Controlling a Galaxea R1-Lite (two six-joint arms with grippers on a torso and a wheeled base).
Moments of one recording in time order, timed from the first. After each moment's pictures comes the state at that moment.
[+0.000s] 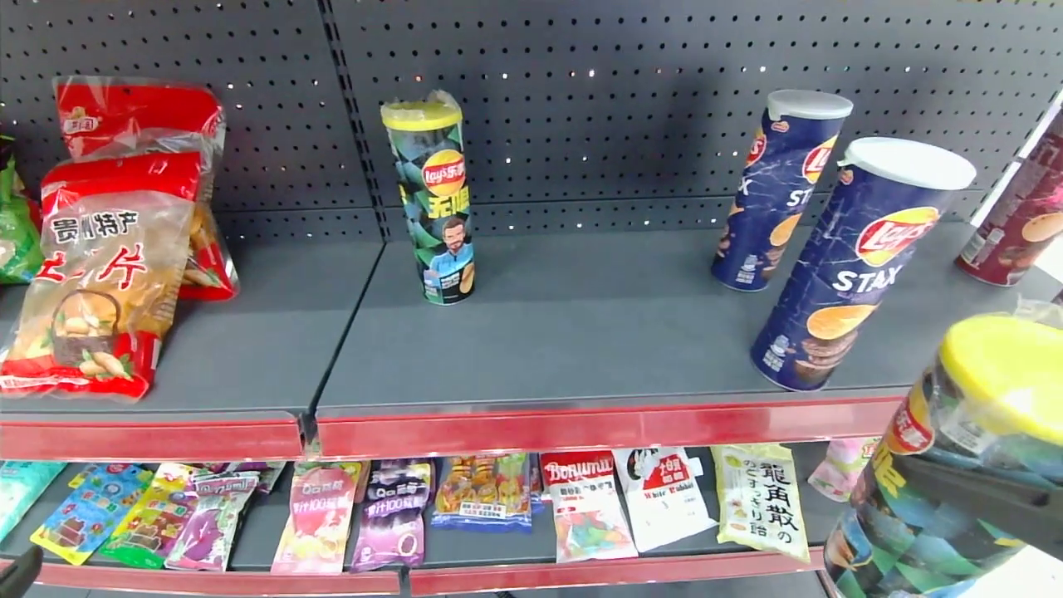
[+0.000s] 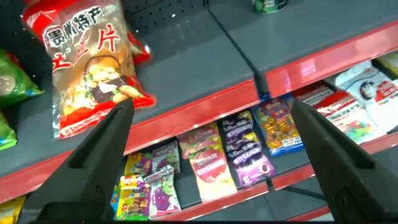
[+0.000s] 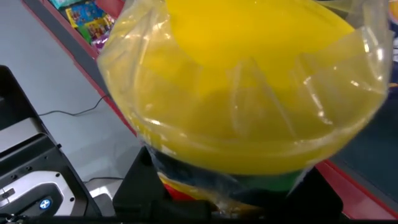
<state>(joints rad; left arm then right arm) -0.27 0.43 -0.43 0.06 0.11 0.30 0.59 0.91 -0.61 -0.04 0.17 -0.21</state>
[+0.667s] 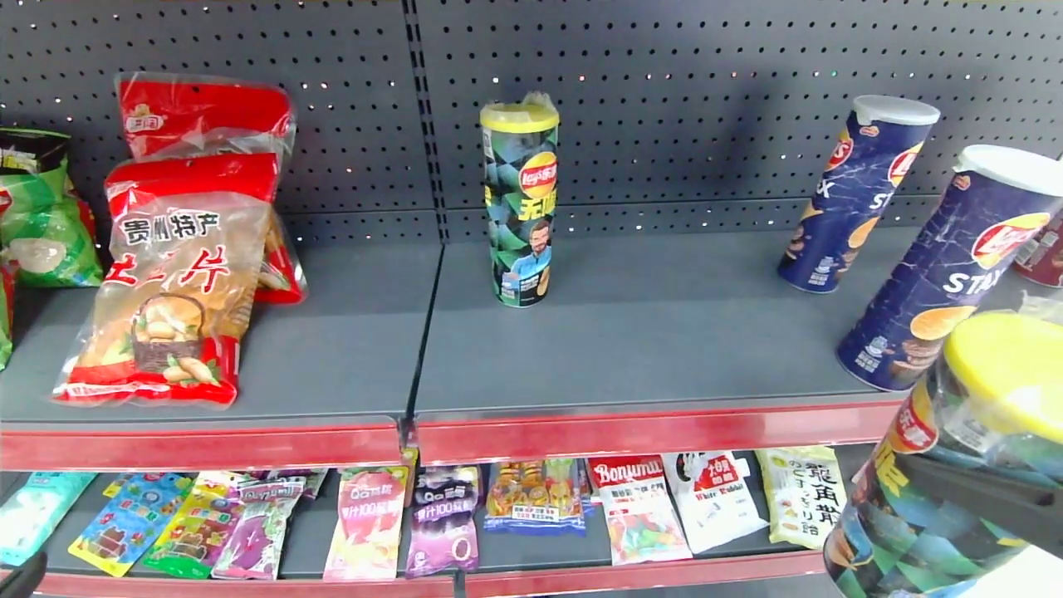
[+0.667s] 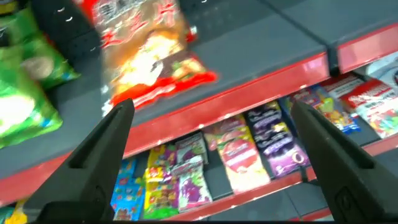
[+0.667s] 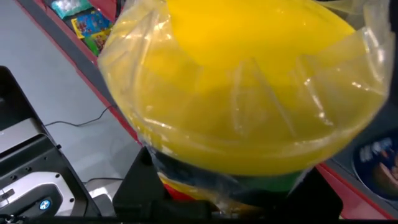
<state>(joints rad) -0.27 0.42 -0.41 0.06 0.11 0.31 0.59 0.92 -0.62 -0.05 0.17 -0.21</state>
